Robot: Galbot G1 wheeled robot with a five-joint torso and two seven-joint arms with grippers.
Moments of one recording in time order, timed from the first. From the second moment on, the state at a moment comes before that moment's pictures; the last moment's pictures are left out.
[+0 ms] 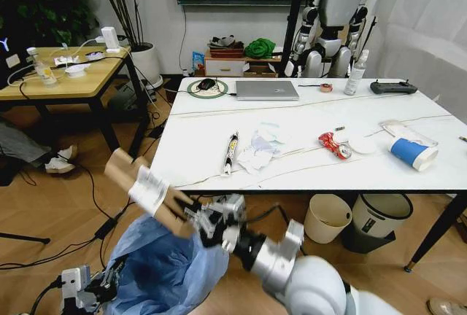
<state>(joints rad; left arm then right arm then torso) 2.20 -1.32 -0.95 -2.42 -0.77 0.30 0.11 -1.14 0.96 -0.30 2.31 0.74 -0.10 -0.02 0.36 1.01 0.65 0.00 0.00</state>
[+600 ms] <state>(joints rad) 2.22 -1.38 -0.93 -2.44 -0.79 0.32 0.06 -1.20 0.98 -0.31 2.28 0.73 -0.05 -0.04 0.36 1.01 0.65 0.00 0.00</state>
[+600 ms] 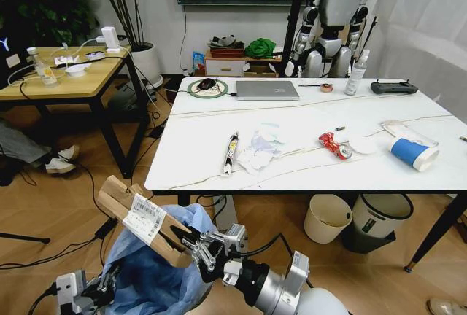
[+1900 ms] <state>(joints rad) 2.27 -1.37 -0.97 -2.50 -0.83 0.34 0.02 -1.24 1.01 -0.26 2.26 0.63 -0.01 -0.09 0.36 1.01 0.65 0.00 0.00</state>
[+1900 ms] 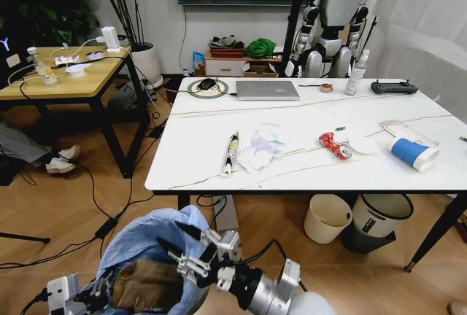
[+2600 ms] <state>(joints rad) 2.15 -1.28 -0.87 -2.43 -0.78 0.33 0.05 -1.25 1.11 0.13 2.16 0.55 -0.19 0.14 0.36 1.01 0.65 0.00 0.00</state>
